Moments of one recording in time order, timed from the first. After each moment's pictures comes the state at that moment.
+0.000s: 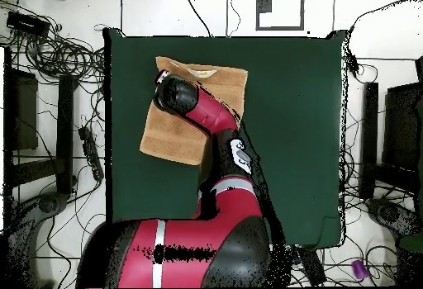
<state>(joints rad) -0.01 -0.19 0.05 1.25 0.61 0.31 1.83</state>
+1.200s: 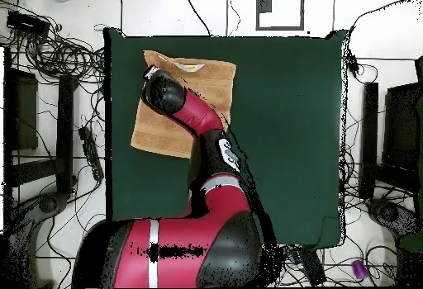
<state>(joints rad) 0.01 -0.17 0.12 1.25 0.67 0.22 1.83</state>
